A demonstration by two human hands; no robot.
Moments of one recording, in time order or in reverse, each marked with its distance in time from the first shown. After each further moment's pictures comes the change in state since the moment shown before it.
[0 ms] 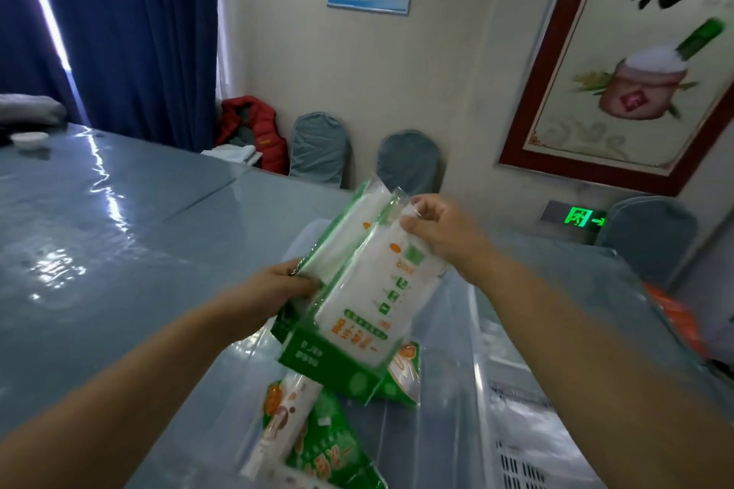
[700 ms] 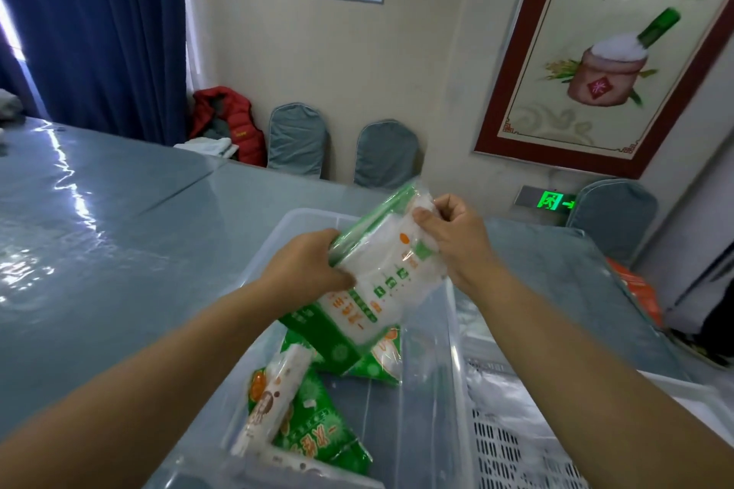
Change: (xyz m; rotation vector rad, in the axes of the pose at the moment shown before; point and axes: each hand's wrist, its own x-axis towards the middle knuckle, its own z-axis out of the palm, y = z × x) left_hand 0.010 0.027 0.063 0.813 0.190 0.293; right_hand -0.036 0.025 -0.016 0.356 0.265 -0.004
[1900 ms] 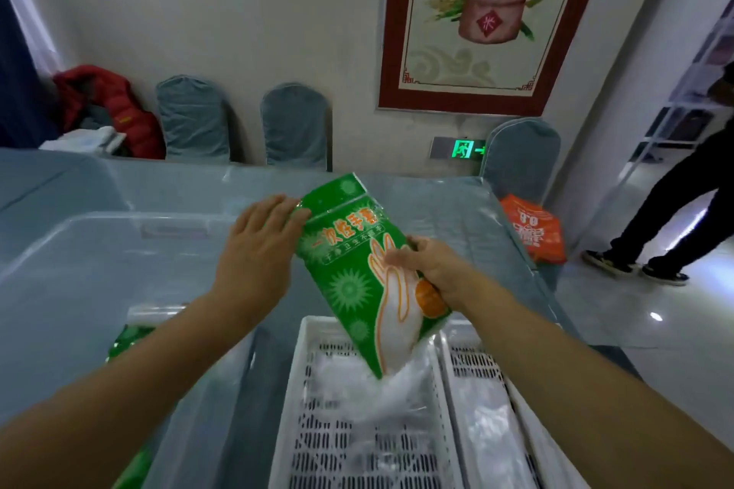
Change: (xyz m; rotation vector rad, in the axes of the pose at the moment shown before) left_hand 0.091 0.170 0.208 0.626 0.395 0.533; right_hand 0.011 0.077 -0.307 0.086 -0.162 0.459
